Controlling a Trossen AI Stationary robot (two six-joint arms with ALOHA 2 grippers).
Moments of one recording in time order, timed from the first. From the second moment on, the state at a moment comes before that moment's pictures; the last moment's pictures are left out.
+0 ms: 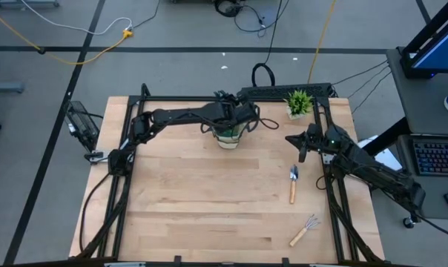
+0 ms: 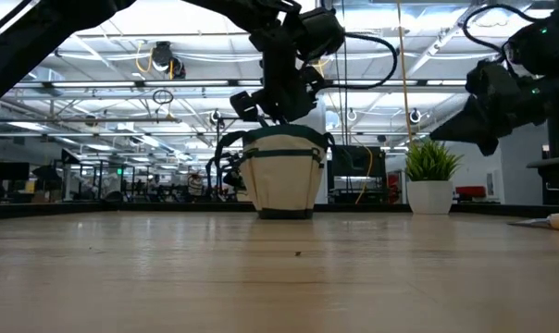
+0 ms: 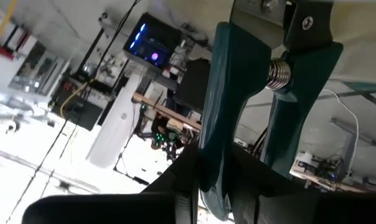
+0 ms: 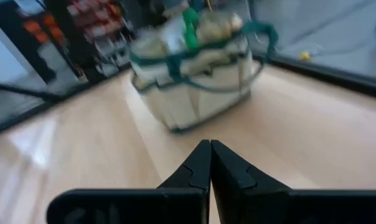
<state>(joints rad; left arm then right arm) 0.23 2.20 2.01 -0.86 -1.08 1.57 -0.61 0.18 0.09 -0.17 -0.27 0.27</state>
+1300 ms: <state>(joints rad) 0.25 2.22 2.01 -0.88 -1.05 1.45 -0.61 0.18 0.06 0.08 -0.32 0.30</state>
